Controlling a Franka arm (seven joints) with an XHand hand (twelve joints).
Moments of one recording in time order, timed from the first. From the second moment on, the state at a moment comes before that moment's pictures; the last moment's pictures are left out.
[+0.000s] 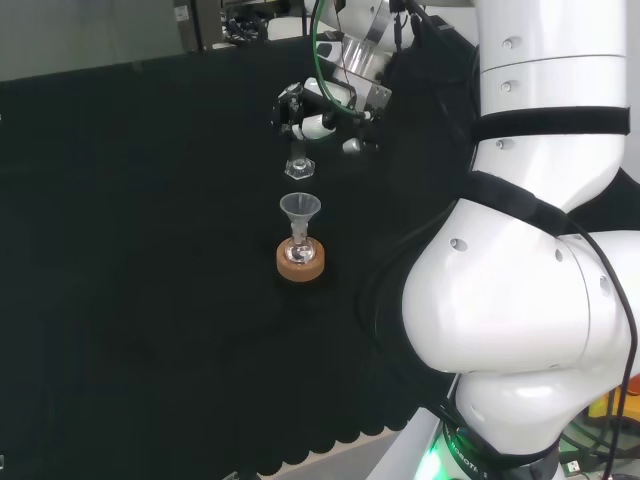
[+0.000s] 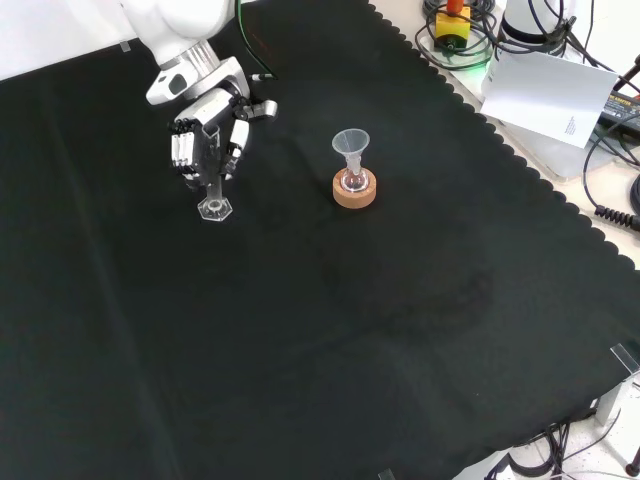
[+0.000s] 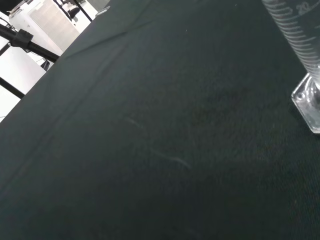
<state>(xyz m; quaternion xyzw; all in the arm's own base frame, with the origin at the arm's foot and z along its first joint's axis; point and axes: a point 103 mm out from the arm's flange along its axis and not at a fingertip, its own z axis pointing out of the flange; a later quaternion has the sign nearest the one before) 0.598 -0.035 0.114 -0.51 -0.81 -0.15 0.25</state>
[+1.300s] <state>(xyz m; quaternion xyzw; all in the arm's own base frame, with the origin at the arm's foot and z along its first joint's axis) 0.612 -0.068 0.172 -0.55 -0.79 -0.16 0.21</state>
